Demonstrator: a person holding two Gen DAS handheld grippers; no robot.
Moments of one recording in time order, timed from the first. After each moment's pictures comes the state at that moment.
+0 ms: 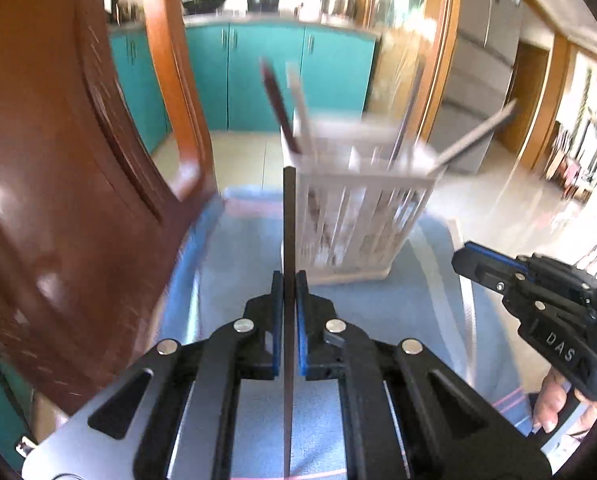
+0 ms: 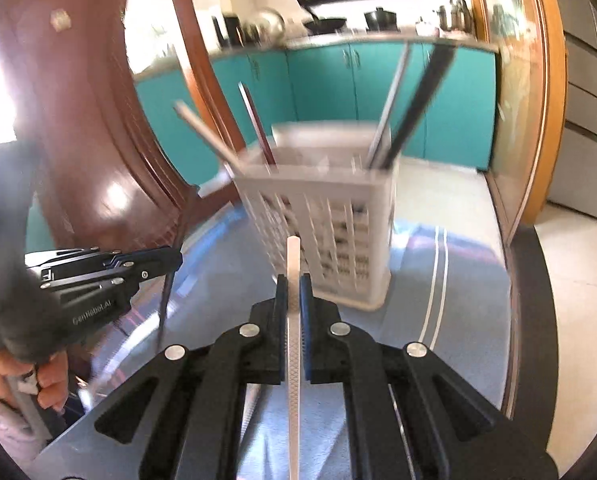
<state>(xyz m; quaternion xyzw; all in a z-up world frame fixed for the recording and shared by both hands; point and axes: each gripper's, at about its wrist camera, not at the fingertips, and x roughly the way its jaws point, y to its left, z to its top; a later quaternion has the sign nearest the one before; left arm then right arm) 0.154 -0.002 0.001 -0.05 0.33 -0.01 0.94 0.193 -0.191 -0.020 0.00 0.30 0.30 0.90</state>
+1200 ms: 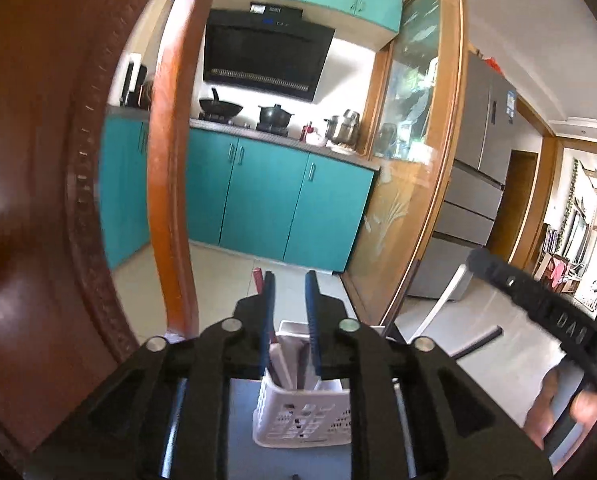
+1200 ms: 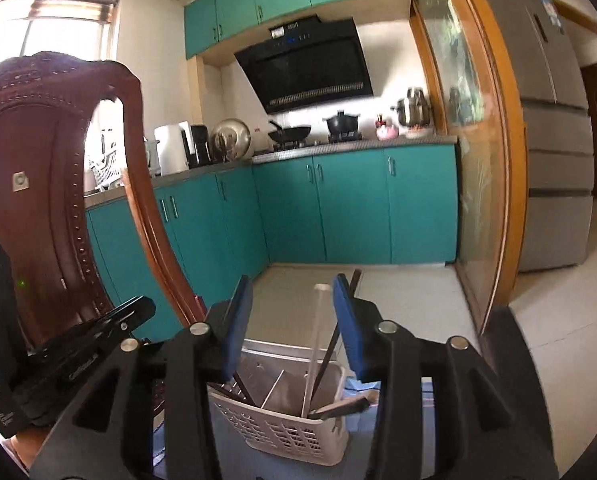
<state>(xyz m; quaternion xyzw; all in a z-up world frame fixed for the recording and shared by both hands) 0.208 0.005 0.068 -0.12 0.12 0.00 0.99 0.236 -0.212 0.087 0.04 0.13 0.23 0.96</state>
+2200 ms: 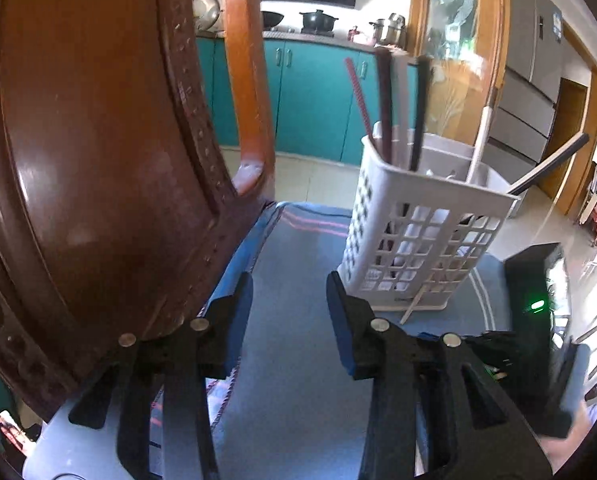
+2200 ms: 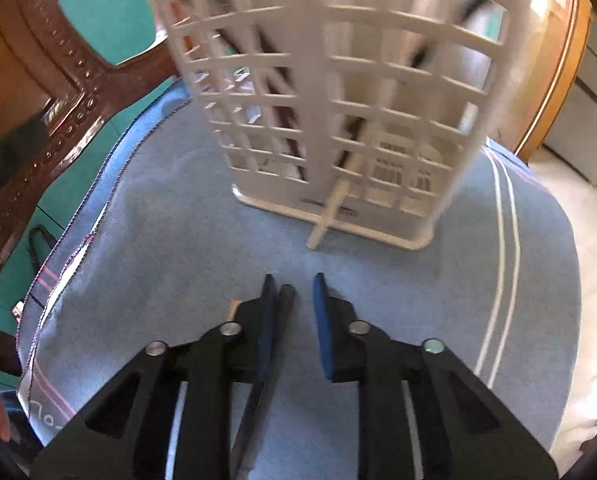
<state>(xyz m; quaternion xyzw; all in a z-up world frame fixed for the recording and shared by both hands) 0.181 0.024 -0.053 -0.08 0.31 0.08 0.94 0.272 -0.122 -0.131 -0.08 0.48 0.22 0.84</state>
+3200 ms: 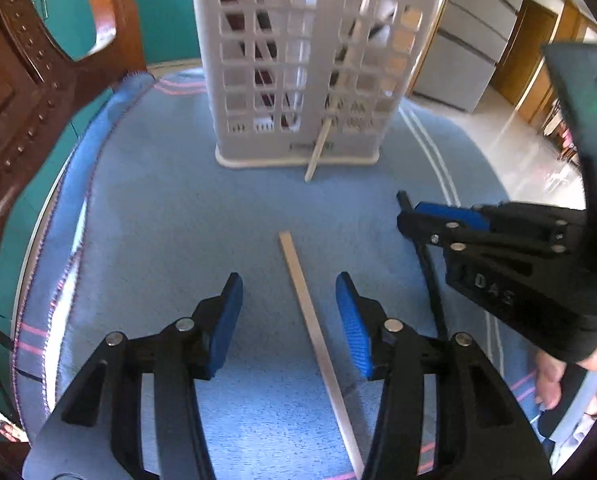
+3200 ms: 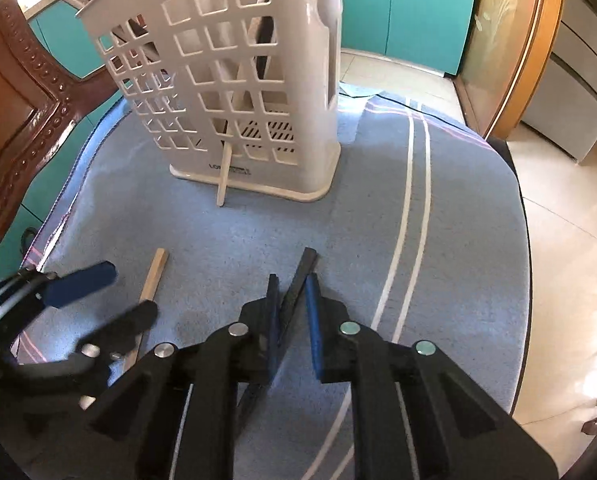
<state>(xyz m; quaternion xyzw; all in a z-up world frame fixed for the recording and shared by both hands) 0.193 -0.060 -0.130 -0.04 0.48 -0.03 0.88 0.265 -0.197 -0.136 -0.07 0.49 0.19 0.85</state>
